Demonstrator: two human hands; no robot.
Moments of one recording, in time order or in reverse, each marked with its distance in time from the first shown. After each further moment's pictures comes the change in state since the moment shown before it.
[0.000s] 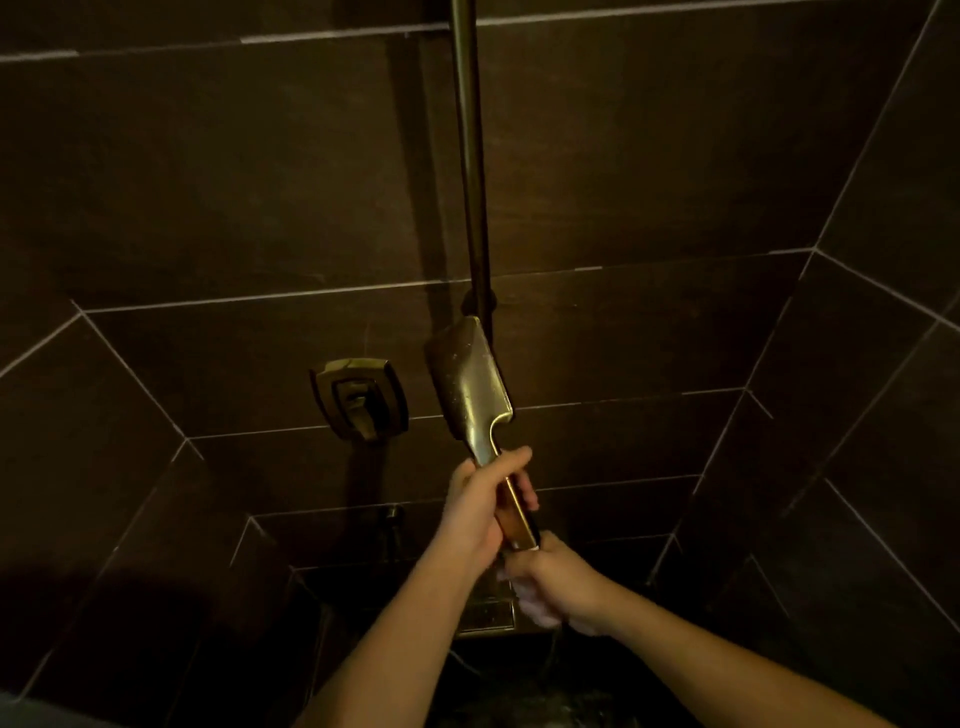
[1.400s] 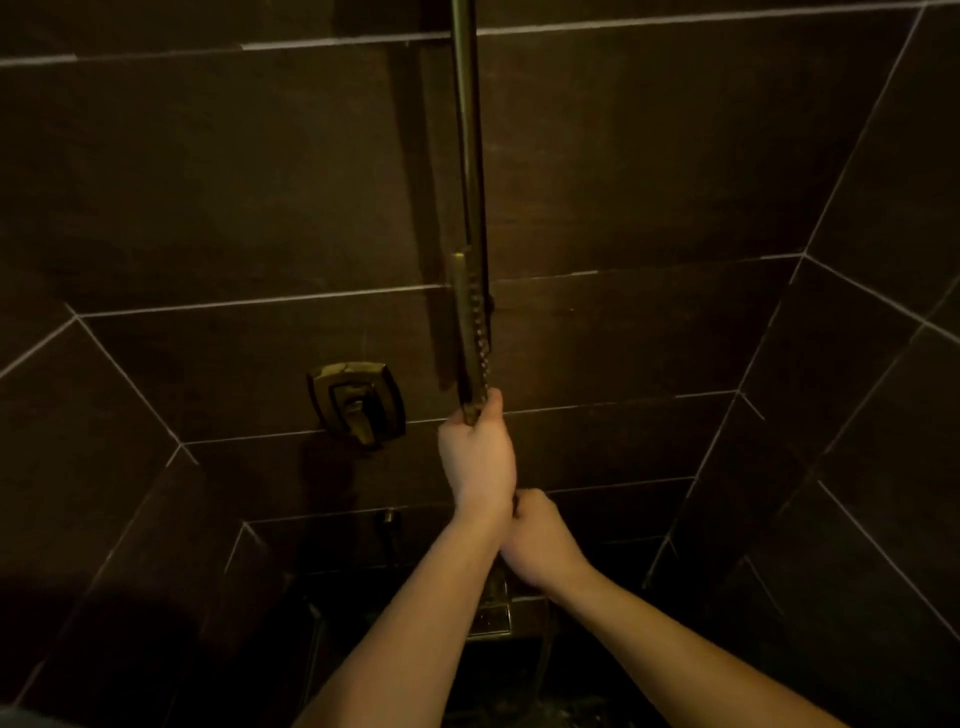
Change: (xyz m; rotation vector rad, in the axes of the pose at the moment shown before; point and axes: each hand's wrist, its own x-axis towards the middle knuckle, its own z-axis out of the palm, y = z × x) left_hand -0.025 0.048 0.046 0.159 0.290 0.305; right_hand 0.004 -0.045 0.034 -0.339 0.368 -0.226
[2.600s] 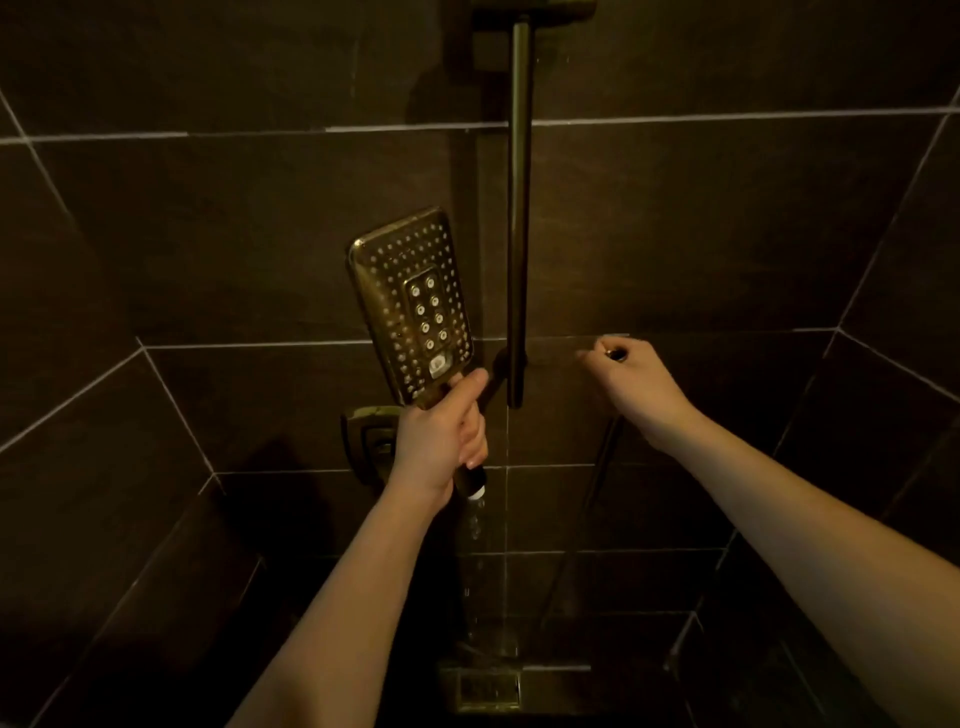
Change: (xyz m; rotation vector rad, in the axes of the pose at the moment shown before) left_hand 0.036 0.081 -0.048 -0.052 -0.389 0.306; right_hand 0.053 -0.143 -0.129 -0.049 0.205 -0.347
